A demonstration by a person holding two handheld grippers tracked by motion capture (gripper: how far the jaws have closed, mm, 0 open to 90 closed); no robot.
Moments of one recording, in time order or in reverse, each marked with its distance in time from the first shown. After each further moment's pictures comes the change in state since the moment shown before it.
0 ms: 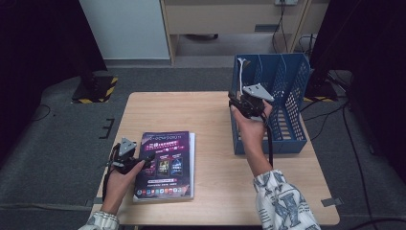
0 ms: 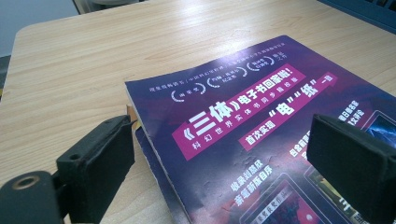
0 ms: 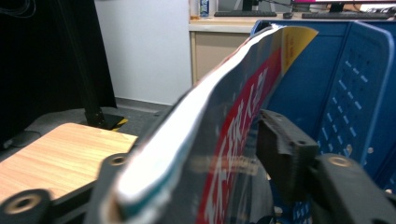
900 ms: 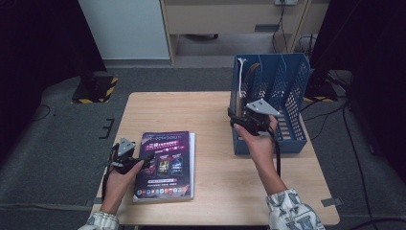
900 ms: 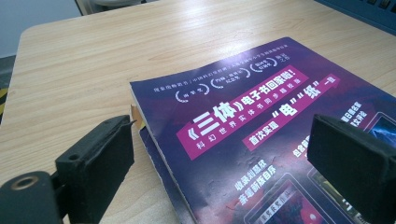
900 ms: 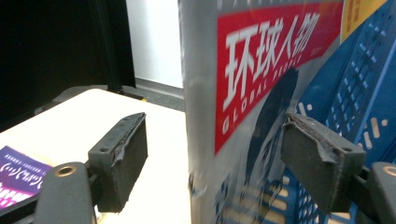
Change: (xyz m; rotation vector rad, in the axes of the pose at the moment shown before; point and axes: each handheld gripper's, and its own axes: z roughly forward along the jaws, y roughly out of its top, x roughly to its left) left arm 0.002 0.000 -0.001 -0.007 0.005 -0.006; right arm -0.006 -0.030 -0.034 0.048 0.106 -0.071
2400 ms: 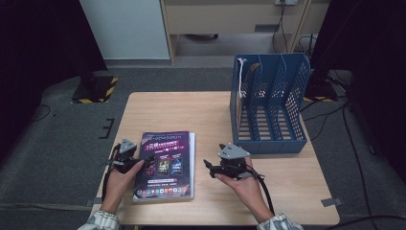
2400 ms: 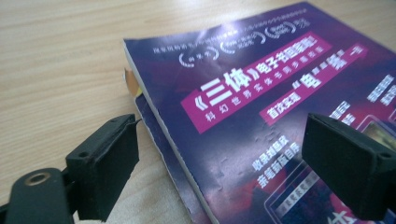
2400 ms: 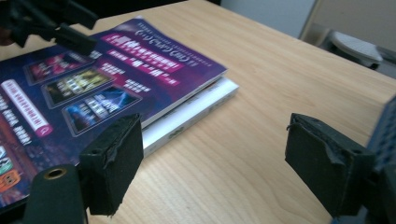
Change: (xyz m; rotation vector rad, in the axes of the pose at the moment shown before) left arm 0.009 -0.012 0.017 0.097 -0.026 -0.052; right arm 0.086 -0.095 -0.027 0.189 0.308 -0.203
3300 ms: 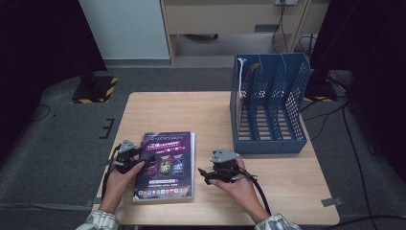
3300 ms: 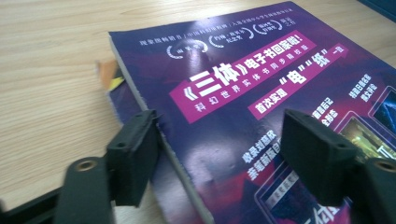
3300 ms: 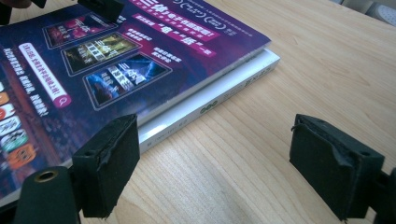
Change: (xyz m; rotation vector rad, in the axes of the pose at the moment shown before) left arm -0.002 -0.001 0.001 0.003 -0.090 -0.021; right arm 0.014 -0.011 0.020 0.105 0.089 -0.017
